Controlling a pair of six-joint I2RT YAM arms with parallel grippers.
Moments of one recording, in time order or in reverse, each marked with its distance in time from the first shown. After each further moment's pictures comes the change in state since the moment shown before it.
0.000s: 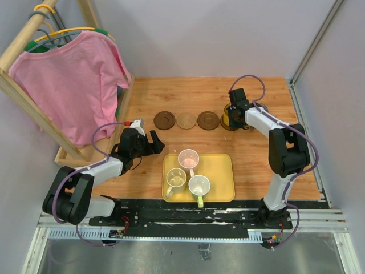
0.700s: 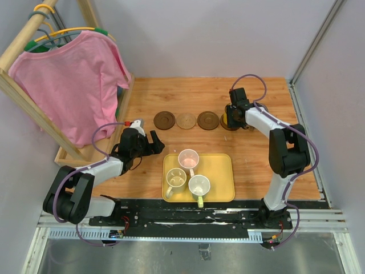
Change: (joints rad) left arm 0.000 0.008 0.000 0.000 0.000 0.000; right arm -0.006 -0.001 0.000 0.023 -0.014 0.026
